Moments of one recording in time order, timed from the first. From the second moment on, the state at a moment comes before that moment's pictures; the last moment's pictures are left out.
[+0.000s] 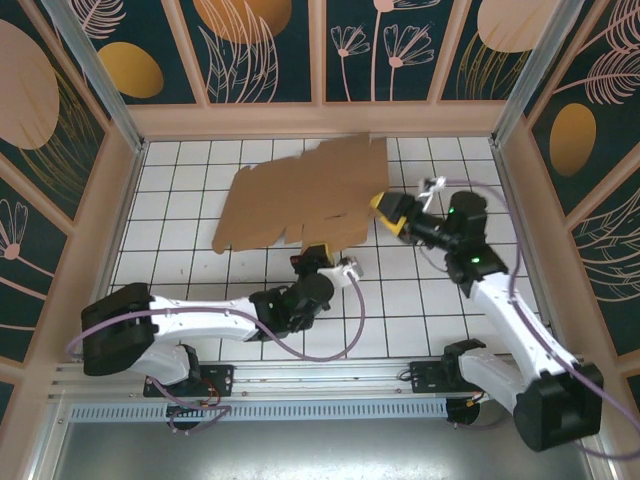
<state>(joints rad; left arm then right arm) -1.26 1.43 0.78 0.33 -0.94 0.71 0.26 0.95 0.77 -0.02 -0.67 1.01</state>
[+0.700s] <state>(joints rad) -0.88 0.99 0.94 0.09 -0.46 -0.41 0.25 0.99 1.25 -0.43 -0.19 0.67</state>
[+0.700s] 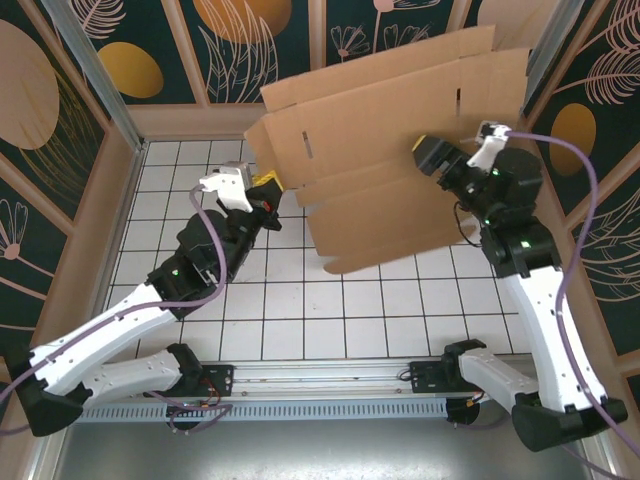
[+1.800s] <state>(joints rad) -0.41 1.44 0.52 0.24 0.29 -1.01 0.58 1.71 0.97 -0.38 -0.10 0.46</state>
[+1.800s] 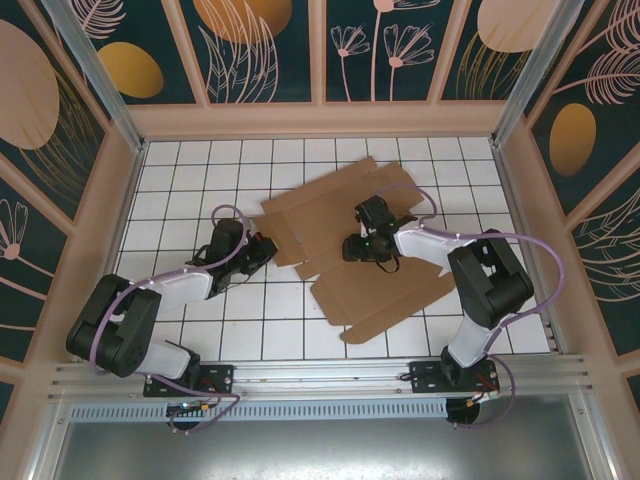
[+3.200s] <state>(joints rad) -0.34 1.61 0.92 -0.28 0.32 -0.64 0.60 1.78 0.99 -0.33 -0.11 0.49</state>
